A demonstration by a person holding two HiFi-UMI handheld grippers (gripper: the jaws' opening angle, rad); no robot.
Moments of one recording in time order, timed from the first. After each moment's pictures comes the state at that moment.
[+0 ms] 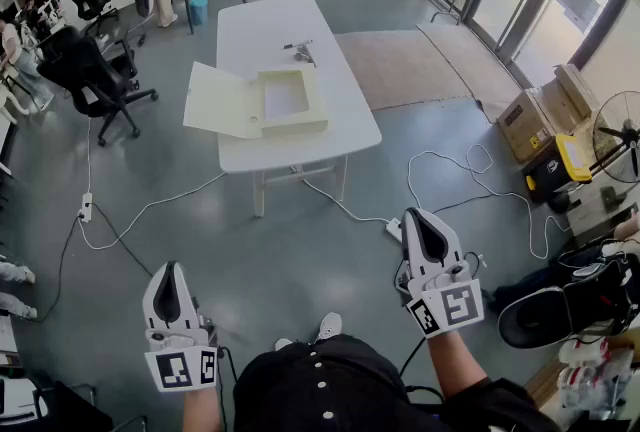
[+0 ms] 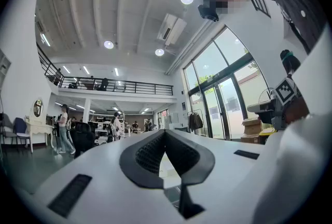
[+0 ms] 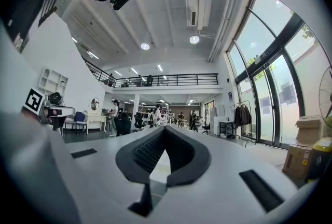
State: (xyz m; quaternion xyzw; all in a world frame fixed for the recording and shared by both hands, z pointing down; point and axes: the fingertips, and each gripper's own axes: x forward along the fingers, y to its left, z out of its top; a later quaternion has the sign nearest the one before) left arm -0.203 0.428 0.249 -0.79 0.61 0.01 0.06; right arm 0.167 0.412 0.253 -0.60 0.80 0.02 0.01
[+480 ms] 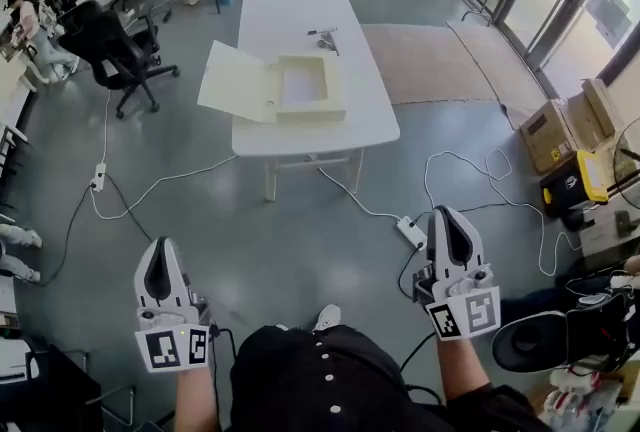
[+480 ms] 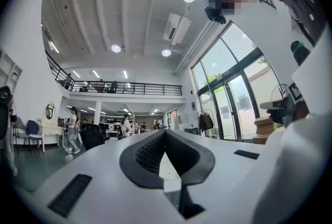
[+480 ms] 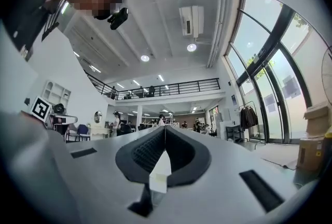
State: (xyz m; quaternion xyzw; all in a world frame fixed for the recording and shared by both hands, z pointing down) left arm -0.197 0.416 0.246 -0.76 0.65 0.02 0.06; right arm 0.212 0.408 0.247 -0.59 0.81 0.02 0.08
